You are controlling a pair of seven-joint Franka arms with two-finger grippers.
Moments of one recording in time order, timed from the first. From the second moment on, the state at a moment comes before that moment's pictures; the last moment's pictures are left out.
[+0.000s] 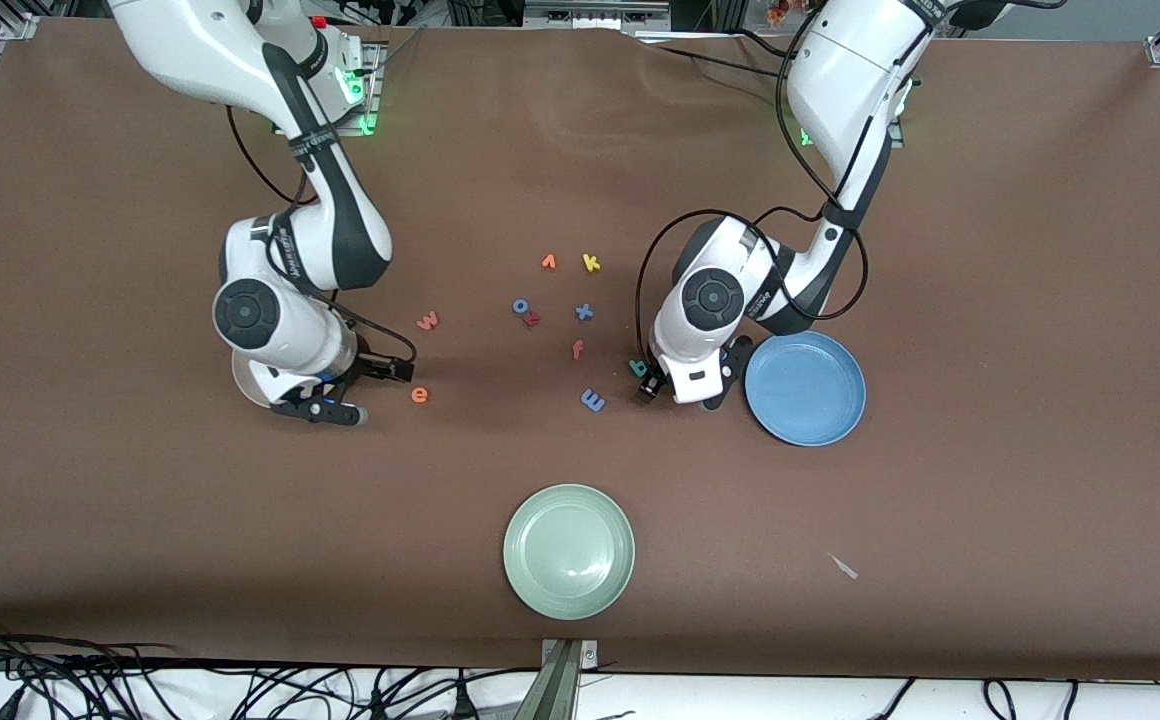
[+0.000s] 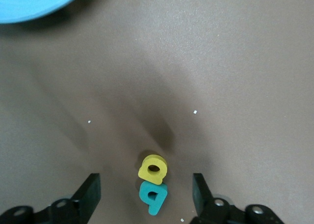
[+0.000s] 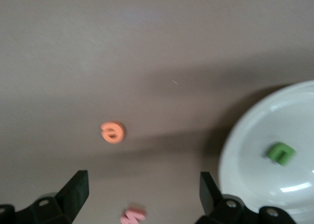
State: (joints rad) left arm -0.54 0.71 -0.05 -1.65 -0.13 2.33 -1.55; right arm 0.49 0.53 -0.18 -1.80 0.21 2.25 0.36
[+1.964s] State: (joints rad) left arm -0.54 0.75 -0.05 -1.65 -0.13 2.37 -1.55; right arm 0.52 0.69 -0.16 -1.75 0.26 2.37 0.40
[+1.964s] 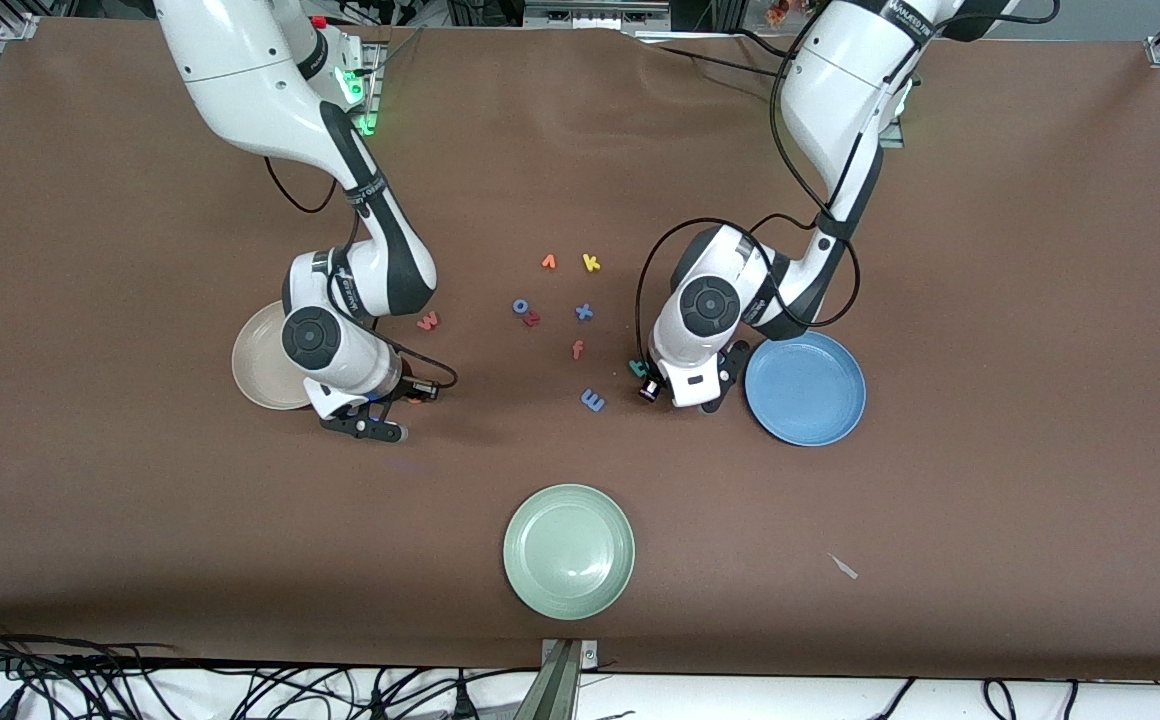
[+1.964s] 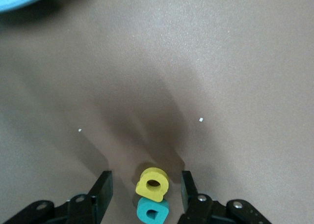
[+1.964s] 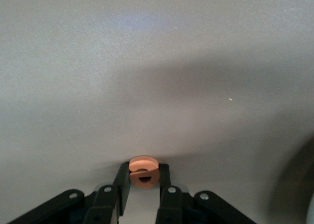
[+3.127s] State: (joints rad) left arm -0.55 0.75 -0.05 -1.64 -0.13 2.39 -1.55; right arm 0.50 0.48 -0.35 -2.03 0.25 2.29 -0.04
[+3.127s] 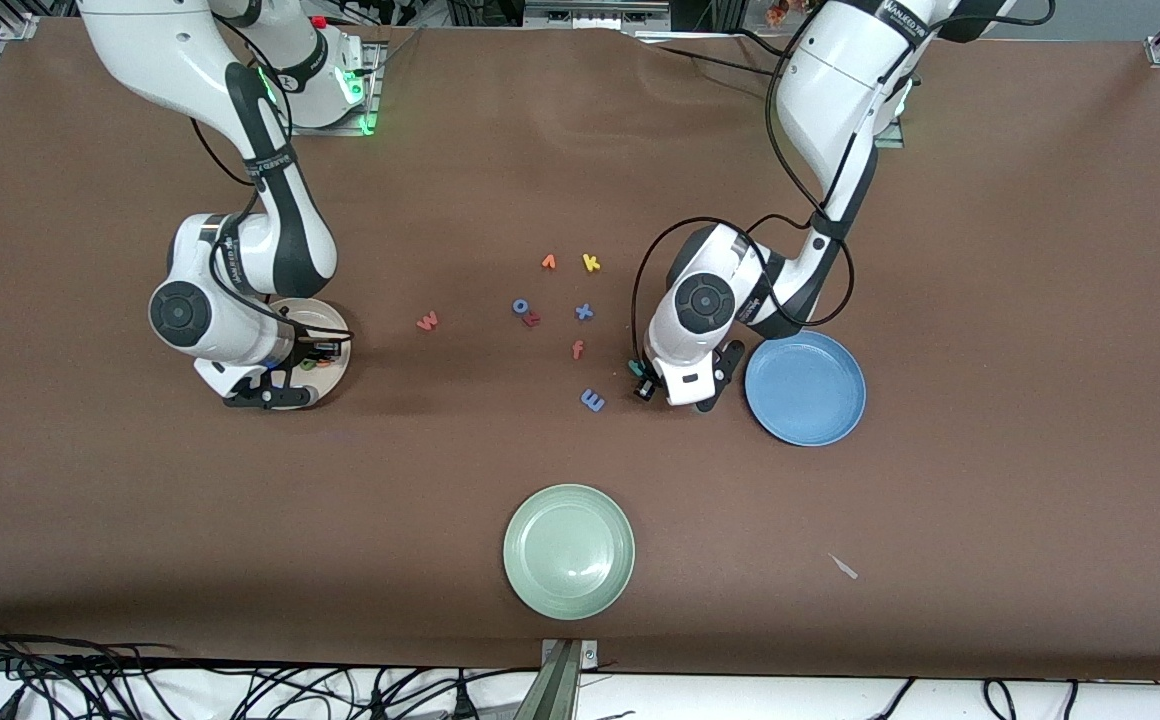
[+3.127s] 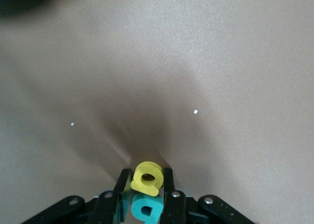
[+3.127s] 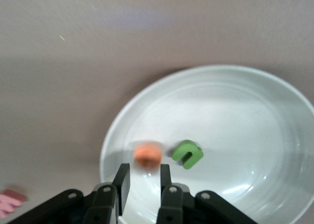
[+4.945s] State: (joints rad) left arm -0.22 0.50 -0.02 -1.77 -0.01 2.08 -0.67; right arm 0.55 0.36 -0.10 -2.22 0.25 2.58 0.97
